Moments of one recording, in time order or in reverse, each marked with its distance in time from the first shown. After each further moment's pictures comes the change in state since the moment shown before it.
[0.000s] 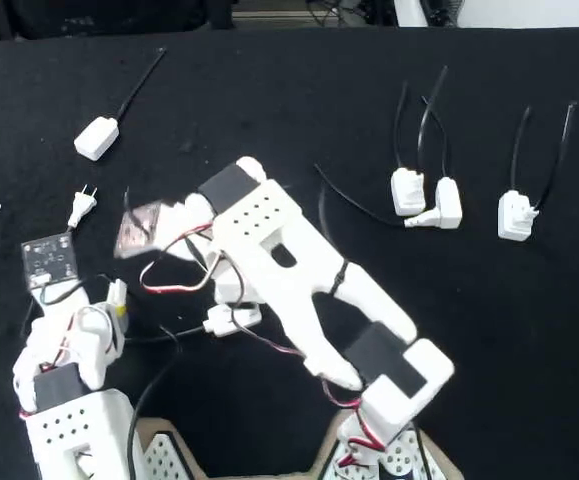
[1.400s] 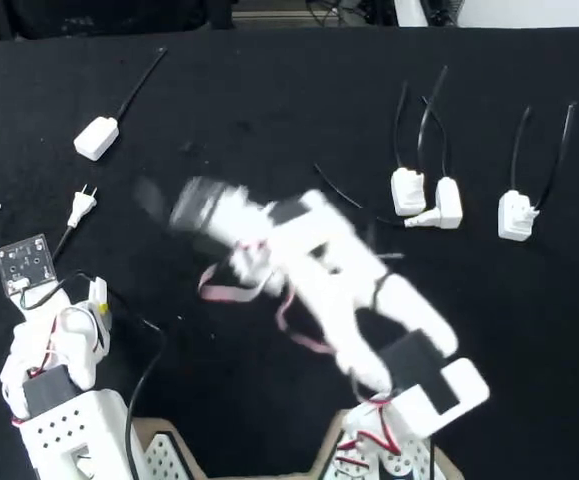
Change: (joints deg) left arm -5.5 0.0 -1.7 0.0 0.2; right arm 13.5 -7.5 28.3 -39.1 -14.7
